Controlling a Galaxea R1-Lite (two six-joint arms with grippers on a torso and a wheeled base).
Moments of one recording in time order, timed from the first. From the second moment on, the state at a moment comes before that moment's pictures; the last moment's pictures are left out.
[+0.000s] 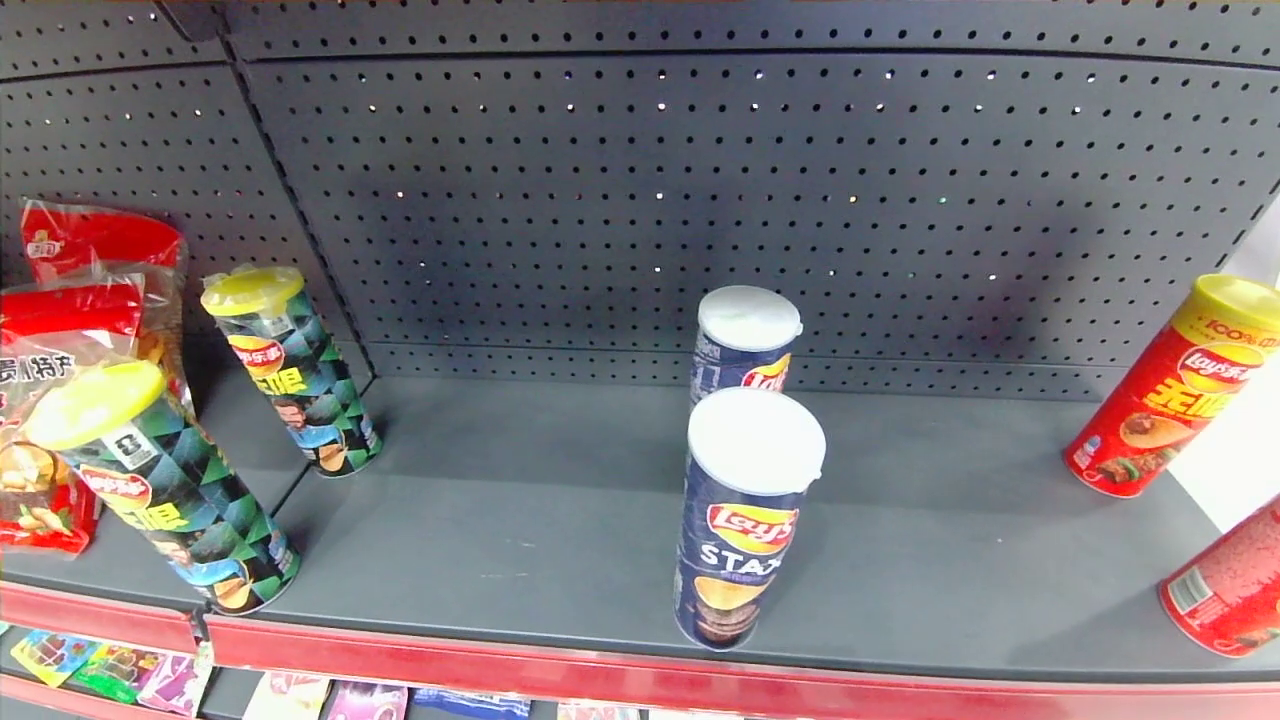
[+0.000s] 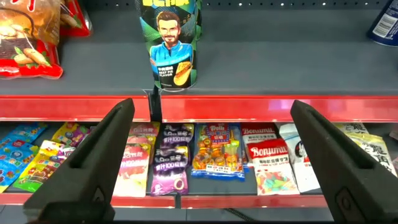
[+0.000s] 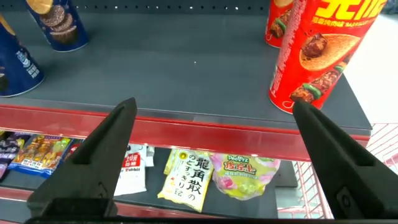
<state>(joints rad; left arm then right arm) 0.00 0.00 -0.08 0.12 -0.07 0.01 0.00 0.00 0.00 0.00 0.06 0.01</state>
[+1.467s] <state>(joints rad) 0.00 0.00 -0.08 0.12 -0.07 0.00 0.00 0.00 0.00 0.00 0.06 0.01</state>
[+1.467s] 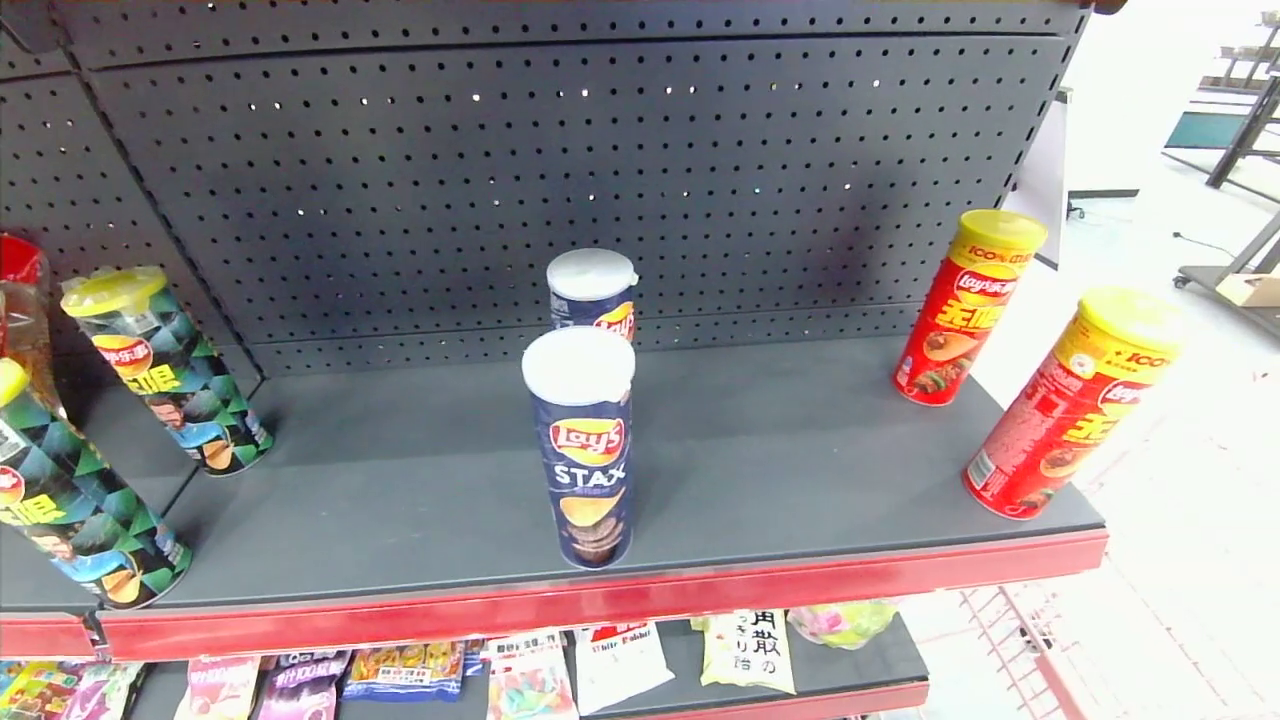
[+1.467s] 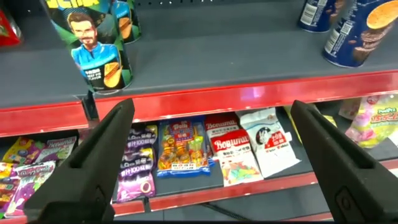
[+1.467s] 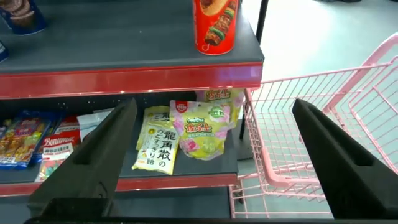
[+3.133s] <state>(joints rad) 0.00 0.00 -0.08 0.12 -0.07 -0.04 0.24 0.62 -0.43 -0.03 0.44 0.12</state>
